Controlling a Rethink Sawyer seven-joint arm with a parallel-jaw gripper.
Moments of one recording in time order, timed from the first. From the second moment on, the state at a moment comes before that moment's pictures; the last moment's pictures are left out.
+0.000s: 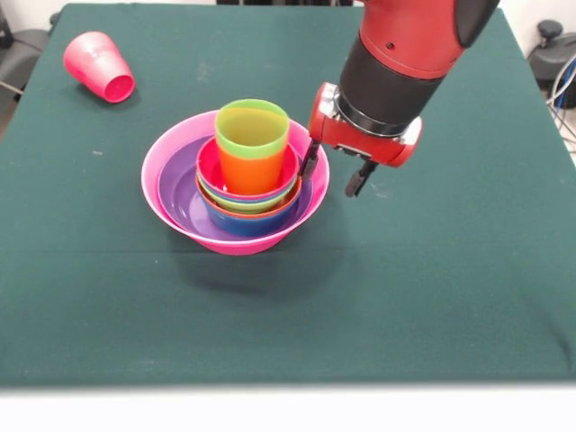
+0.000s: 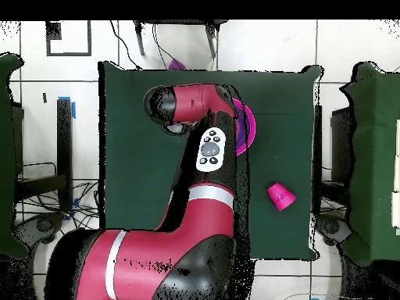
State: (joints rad) arm -0.02 -0.22 -0.15 0.95 -0.14 0.90 2.00
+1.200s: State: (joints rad) arm -0.02 -0.29 -0.18 0.95 -0.08 0.98 2.00
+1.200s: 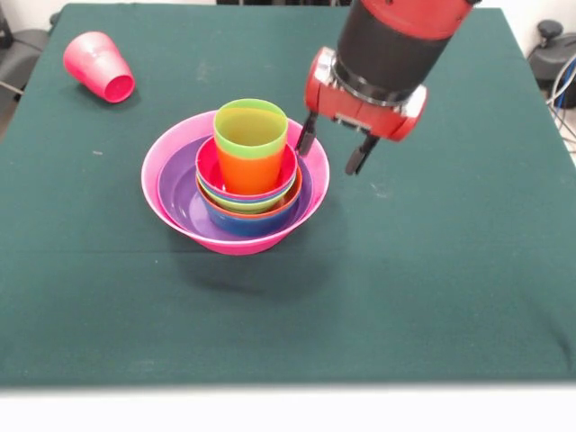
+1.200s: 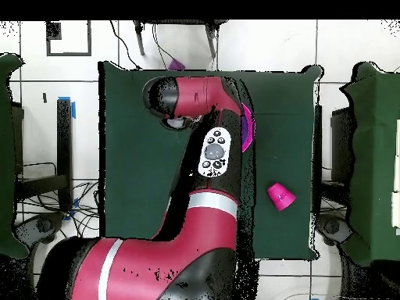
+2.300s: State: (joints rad) arm -0.22 -0.60 -0.17 1.16 -0.03 1.05 1.99
